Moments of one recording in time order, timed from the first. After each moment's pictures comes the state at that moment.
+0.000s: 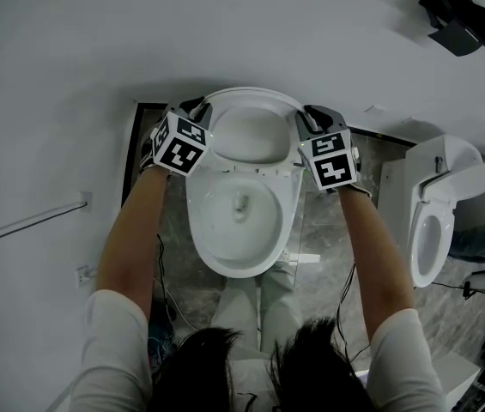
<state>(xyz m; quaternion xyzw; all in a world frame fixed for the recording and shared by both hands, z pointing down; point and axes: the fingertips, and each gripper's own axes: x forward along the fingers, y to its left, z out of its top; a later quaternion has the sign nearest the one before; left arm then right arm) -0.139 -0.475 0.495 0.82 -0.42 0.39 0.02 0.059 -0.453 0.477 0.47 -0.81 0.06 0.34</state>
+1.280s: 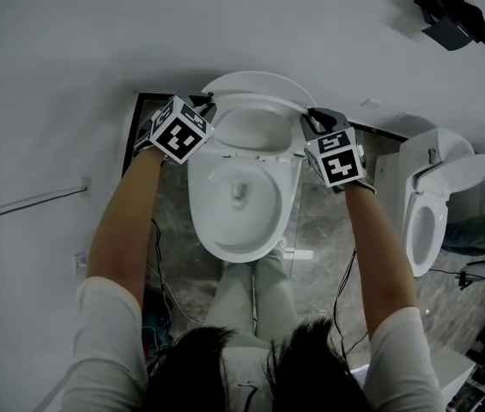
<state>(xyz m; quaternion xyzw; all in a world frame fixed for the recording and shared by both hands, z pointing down) -0.146 -0.418 0.487 0.84 -0.33 0.43 0.03 0.050 -0.400 0.467 0.44 -0.81 0.06 0.38</state>
